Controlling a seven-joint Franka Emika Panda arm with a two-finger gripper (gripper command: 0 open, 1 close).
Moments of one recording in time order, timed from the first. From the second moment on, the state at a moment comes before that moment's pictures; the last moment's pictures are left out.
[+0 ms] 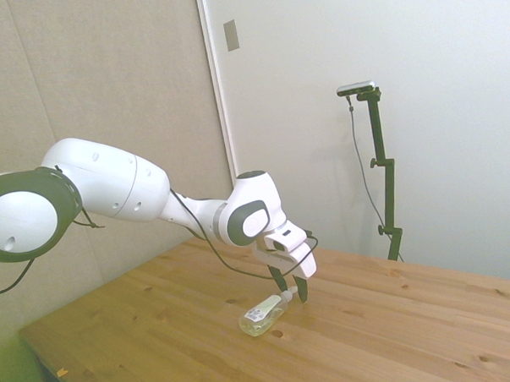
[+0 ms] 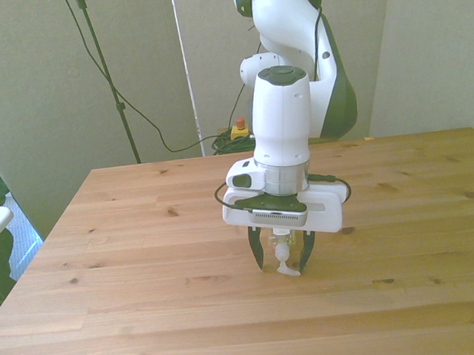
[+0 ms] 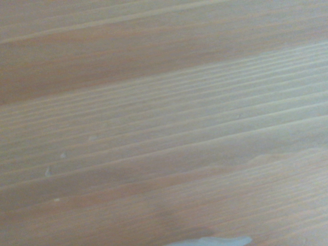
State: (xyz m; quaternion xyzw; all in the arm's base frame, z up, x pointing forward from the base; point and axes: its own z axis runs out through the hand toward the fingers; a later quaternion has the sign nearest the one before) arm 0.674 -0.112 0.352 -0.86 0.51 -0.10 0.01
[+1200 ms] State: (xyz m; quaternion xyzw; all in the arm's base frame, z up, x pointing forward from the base) arm 0.673 -0.123 0.393 -0.80 0.59 -0.15 0.04
